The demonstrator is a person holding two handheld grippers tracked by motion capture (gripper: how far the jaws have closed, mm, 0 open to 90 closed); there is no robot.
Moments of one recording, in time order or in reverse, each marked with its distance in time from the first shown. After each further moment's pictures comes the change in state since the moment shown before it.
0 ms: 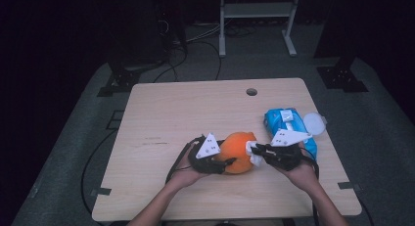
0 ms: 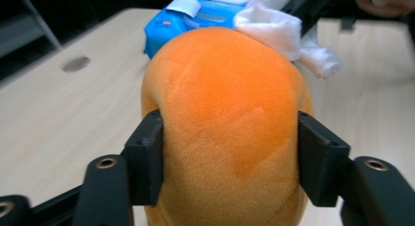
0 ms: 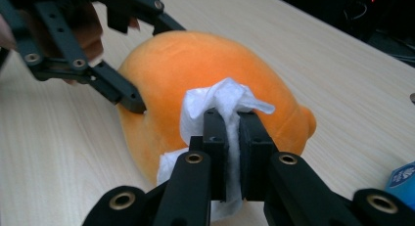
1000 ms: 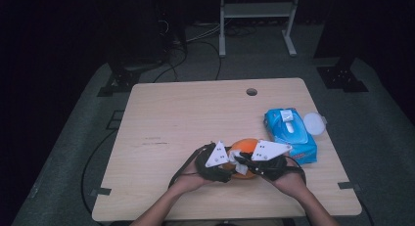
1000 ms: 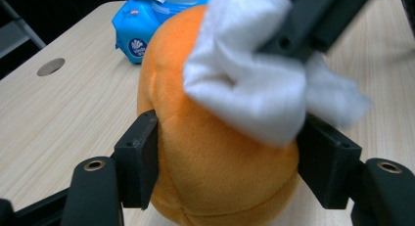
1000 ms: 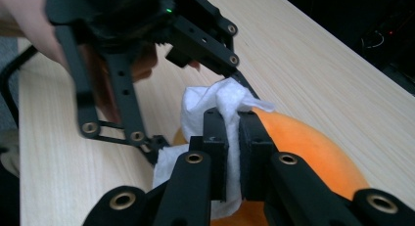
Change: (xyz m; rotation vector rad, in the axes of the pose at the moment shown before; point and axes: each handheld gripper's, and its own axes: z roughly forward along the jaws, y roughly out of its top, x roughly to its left) left arm -0.018 0.003 0.009 0.008 -0.023 0.075; right arm 0.043 0.017 0.013 -0.005 0.031 -0.175
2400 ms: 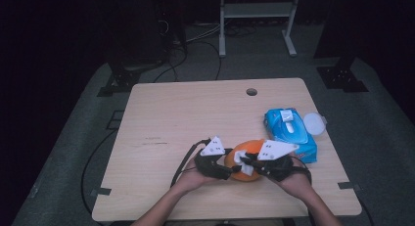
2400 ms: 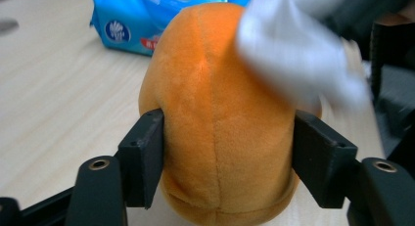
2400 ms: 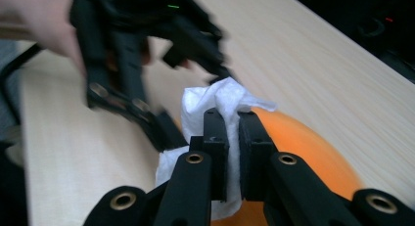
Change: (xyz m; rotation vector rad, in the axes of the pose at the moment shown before) left arm 0.008 -0.003 0.006 -0.030 -0.119 -0.165; right arm 0.001 -0.003 -0.008 0.024 0.010 0.020
